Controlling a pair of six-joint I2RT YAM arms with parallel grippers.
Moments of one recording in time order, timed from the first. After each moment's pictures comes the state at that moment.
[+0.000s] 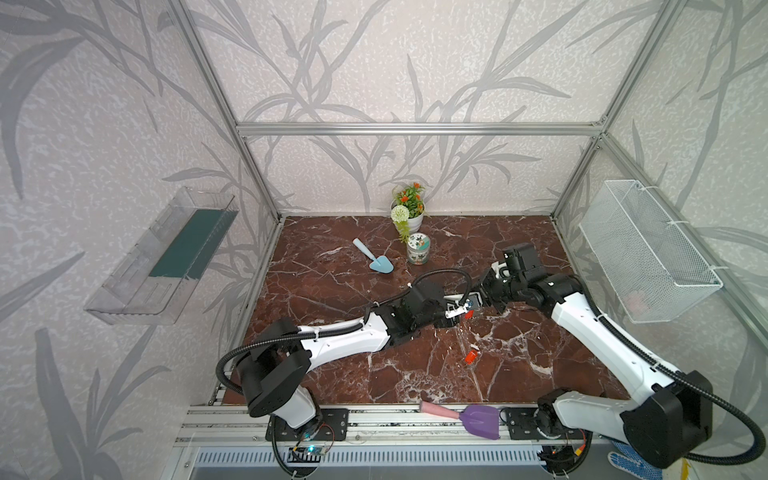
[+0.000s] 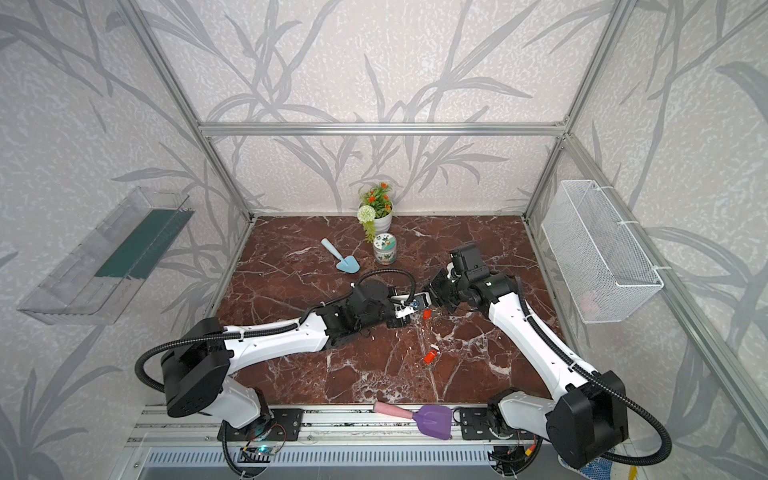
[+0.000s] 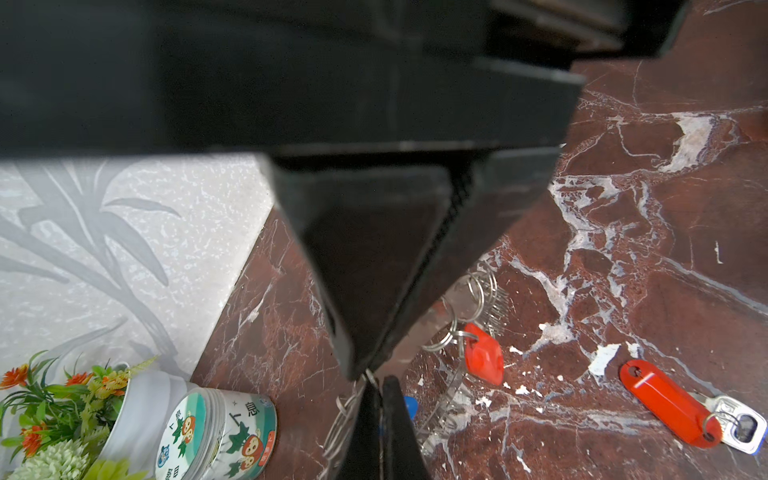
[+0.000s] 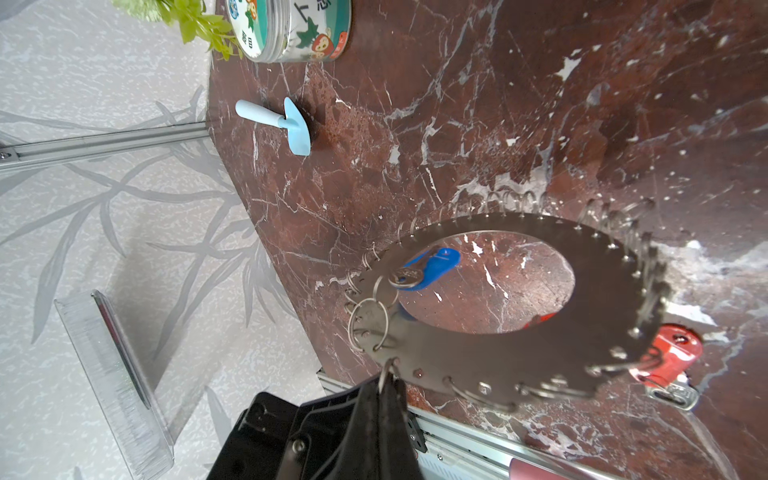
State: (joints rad) left arm -0.98 1.57 0.96 0.20 -0.02 0.60; right arm 0.38 1.24 1.03 -0.67 -0.45 1.18
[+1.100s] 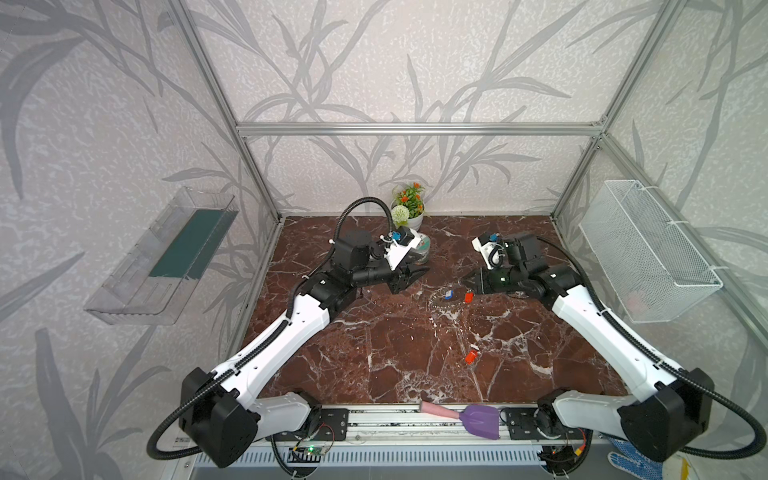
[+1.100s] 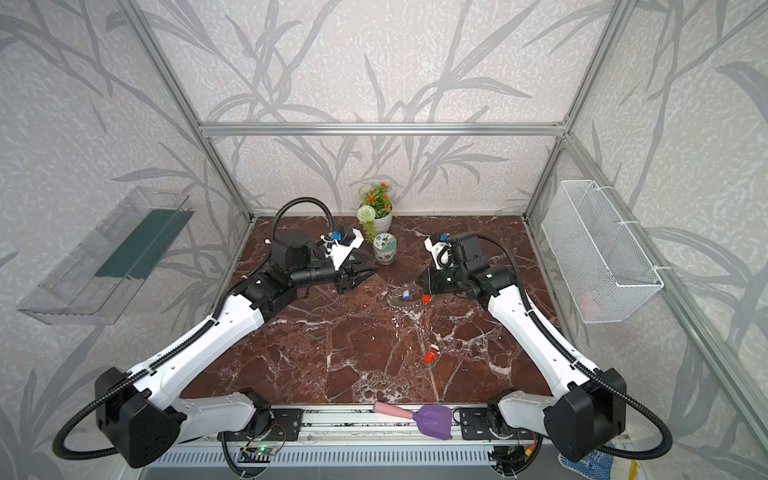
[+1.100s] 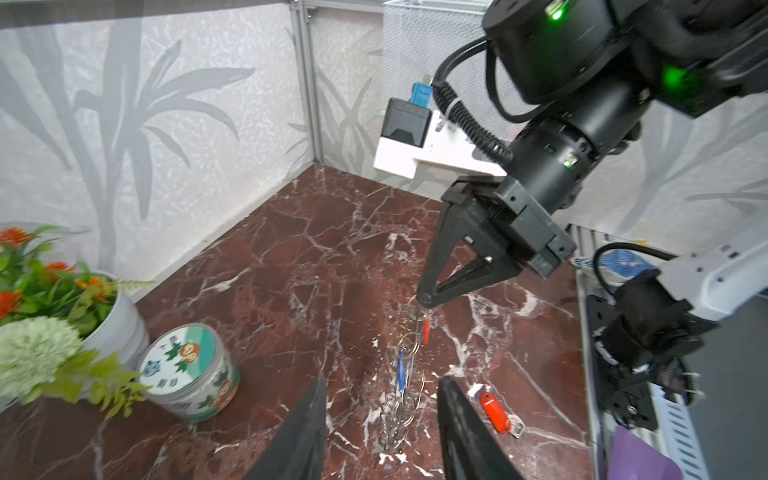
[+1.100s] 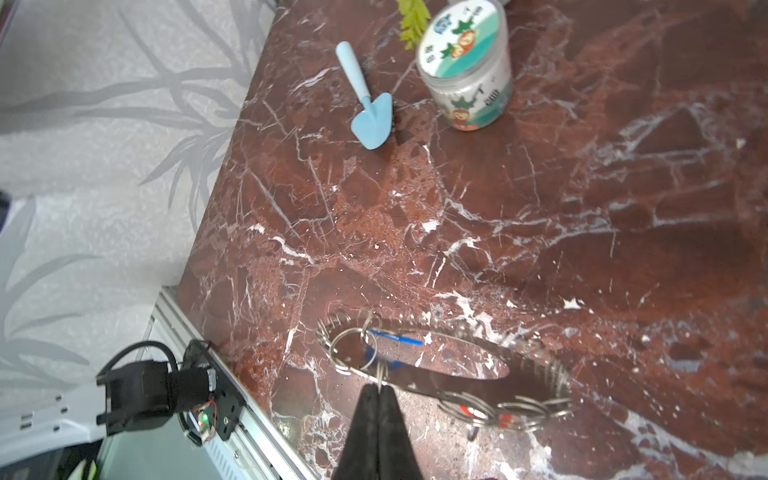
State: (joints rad) left arm -0.54 1.27 1.14 -0.19 0.65 0.13; right arm 0.41 1.27 1.15 -0.66 -0.47 0.30
